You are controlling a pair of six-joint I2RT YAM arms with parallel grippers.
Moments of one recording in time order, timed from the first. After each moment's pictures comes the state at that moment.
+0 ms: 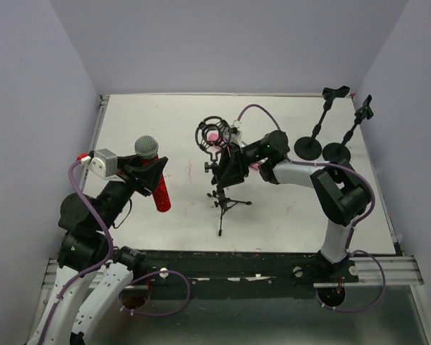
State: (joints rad) left arm -0.39 0.42 0.83 -0.14 0.19 -0.30; right arm 0.59 1.88 1.04 1.31 -1.47 1.05
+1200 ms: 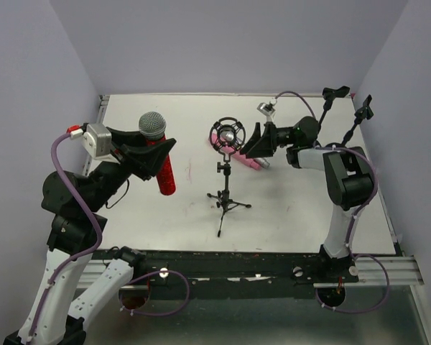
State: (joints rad) left arm -0.39 0.65 1.12 -0.09 0.39 -0.32; right arm 0.25 1.97 1.03 1.31 -1.48 1.19
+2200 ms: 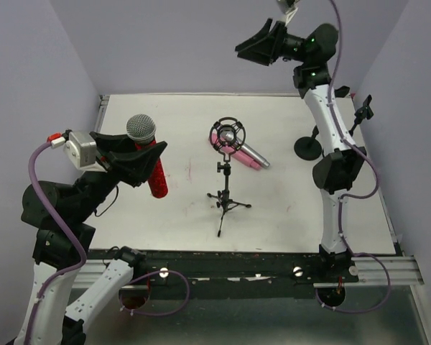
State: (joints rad) left arm -0.39 0.62 1.22 -0.20 0.38 -0.28; right arm 0.23 2.29 2.41 0.62 -1.29 1.26
